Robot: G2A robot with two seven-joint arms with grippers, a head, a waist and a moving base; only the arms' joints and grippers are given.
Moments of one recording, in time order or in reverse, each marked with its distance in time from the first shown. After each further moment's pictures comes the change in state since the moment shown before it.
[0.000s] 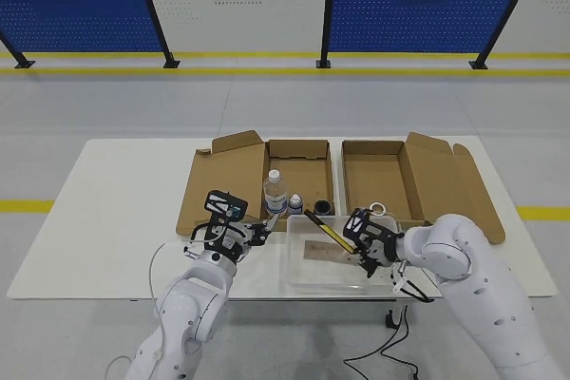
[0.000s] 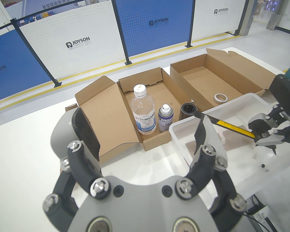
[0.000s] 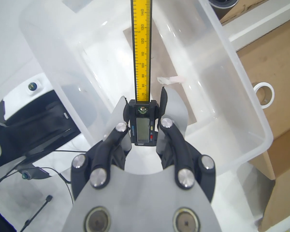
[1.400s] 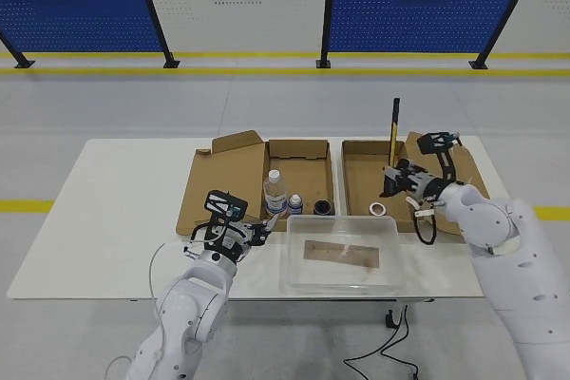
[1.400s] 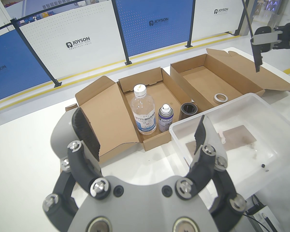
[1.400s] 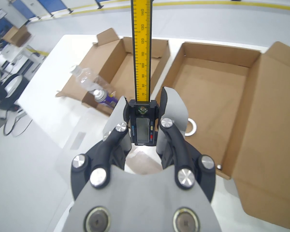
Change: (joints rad) left arm 0.000 0.000 0.000 0.000 0.000 0.000 0.000; right arm 0.114 0.015 0.136 0.169 0.099 0.466 -0.496
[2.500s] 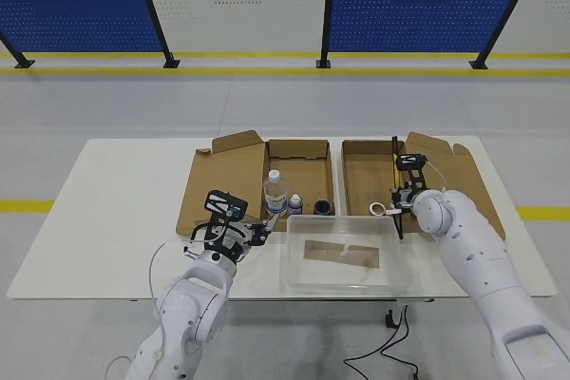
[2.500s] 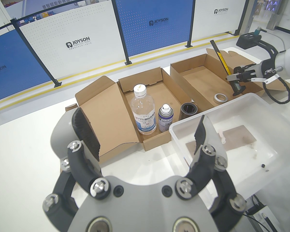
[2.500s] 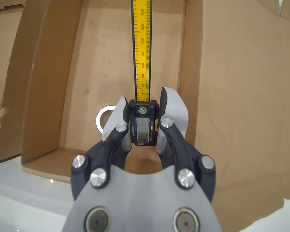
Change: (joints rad) left arm 0.000 0.000 0.000 0.000 0.000 0.000 0.000; right arm 0.279 -0.127 -0.336 0.621 -0.221 0.170 -0.090
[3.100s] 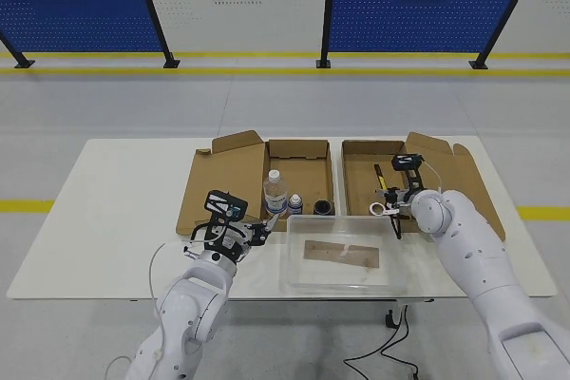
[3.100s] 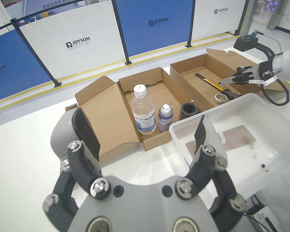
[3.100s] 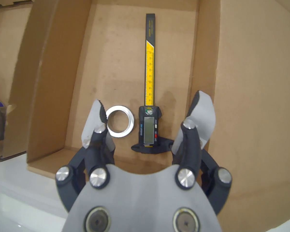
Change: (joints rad) left arm 0.000 0.000 0.000 0.000 0.000 0.000 0.000; right arm 0.004 -0.010 0.037 0.007 0.040 -0.089 -0.038
